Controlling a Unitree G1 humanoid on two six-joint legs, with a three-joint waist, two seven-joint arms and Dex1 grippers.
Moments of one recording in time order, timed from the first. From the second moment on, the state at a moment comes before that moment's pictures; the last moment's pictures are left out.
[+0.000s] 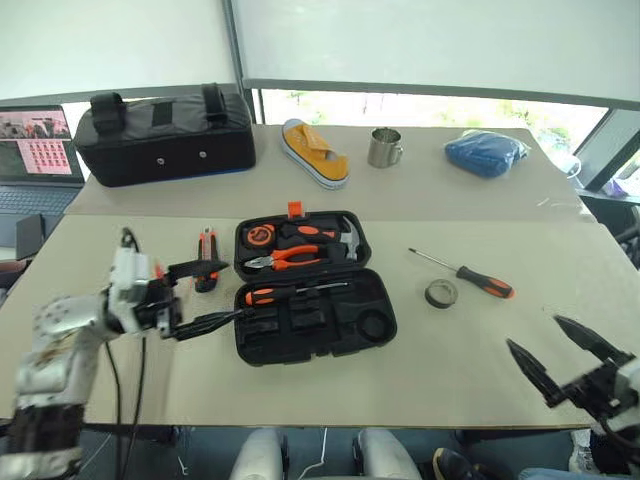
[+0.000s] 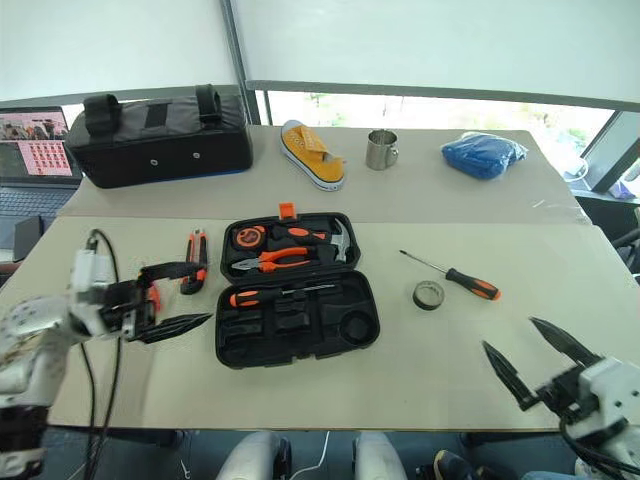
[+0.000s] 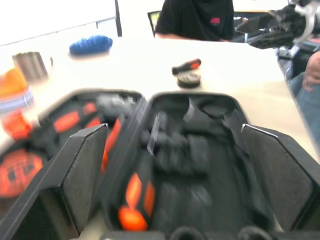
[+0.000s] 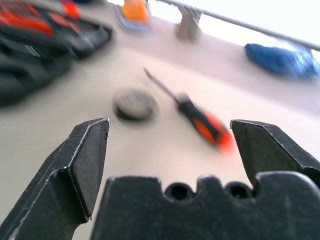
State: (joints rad) left arm -0.05 0.75 0.28 -0.03 -0.67 0.17 -1.40; right arm 0.49 -0.50 -0.57 -0.07 0.49 -0.28 0.88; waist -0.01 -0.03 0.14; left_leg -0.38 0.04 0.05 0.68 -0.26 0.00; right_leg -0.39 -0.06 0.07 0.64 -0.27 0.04
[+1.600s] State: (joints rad) left arm 0.06 0.70 0.28 -0.13 -0.68 0.21 -1.34; right arm -0.77 -0.83 0.11 0.37 0.18 0.09 1.48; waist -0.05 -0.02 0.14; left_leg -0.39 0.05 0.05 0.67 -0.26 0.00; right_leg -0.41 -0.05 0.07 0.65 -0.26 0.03
